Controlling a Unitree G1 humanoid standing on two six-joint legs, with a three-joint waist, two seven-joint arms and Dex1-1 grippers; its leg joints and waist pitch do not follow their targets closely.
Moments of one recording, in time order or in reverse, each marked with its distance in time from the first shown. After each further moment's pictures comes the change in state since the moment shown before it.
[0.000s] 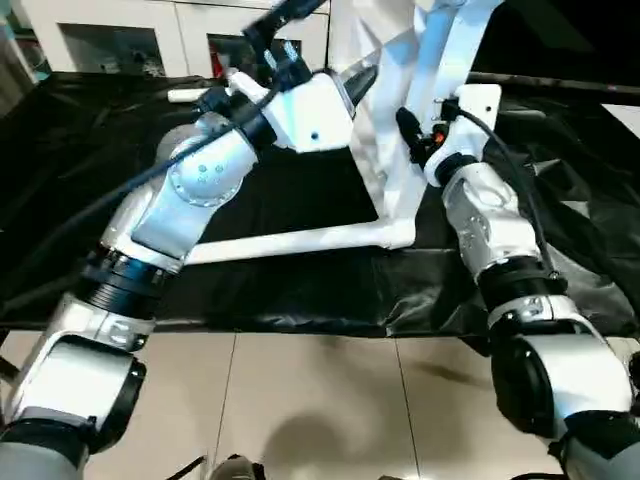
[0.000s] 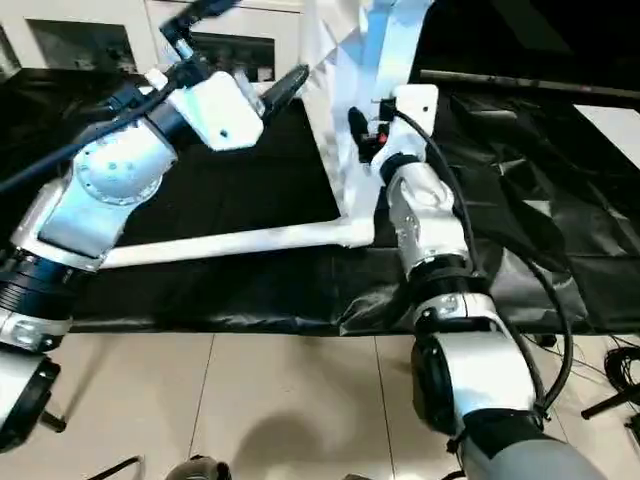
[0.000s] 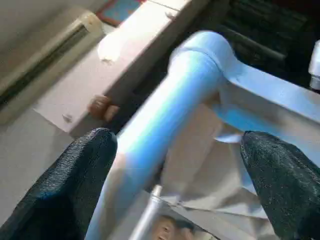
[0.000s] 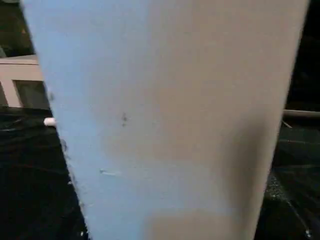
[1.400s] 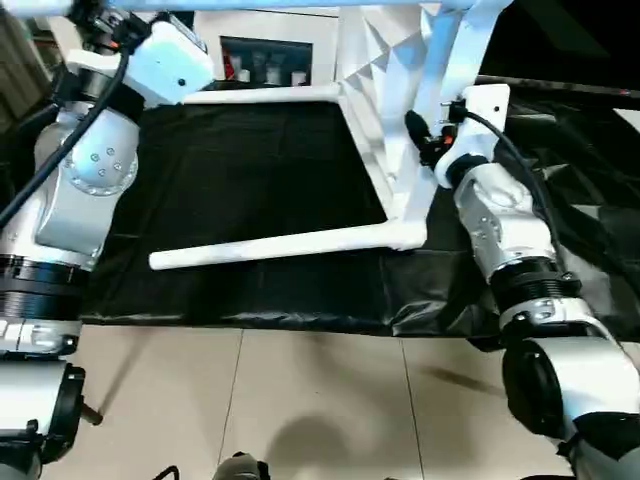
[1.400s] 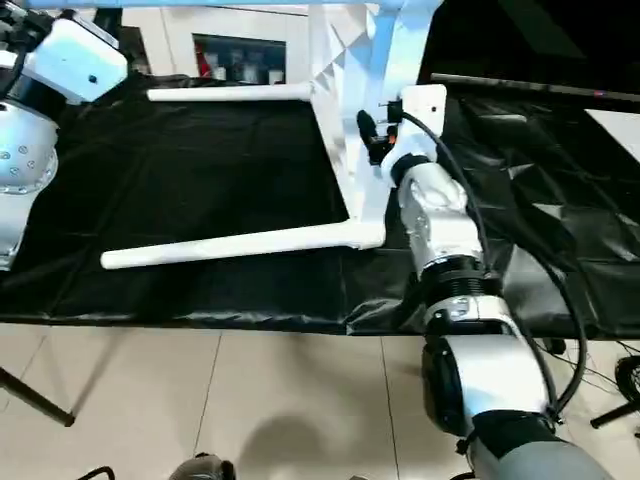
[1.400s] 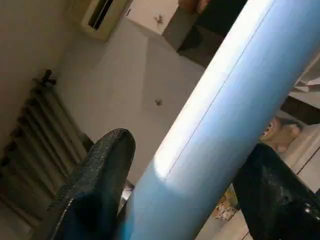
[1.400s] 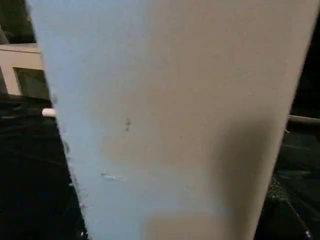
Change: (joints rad) left arm 0.100 0.164 0.225 0.051 0.096 0.118 0.208; right arm 0.003 -0.062 0.011 -0.005 -0.030 0.023 0.031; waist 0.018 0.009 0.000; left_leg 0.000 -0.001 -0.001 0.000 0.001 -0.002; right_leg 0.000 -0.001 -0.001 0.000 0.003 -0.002
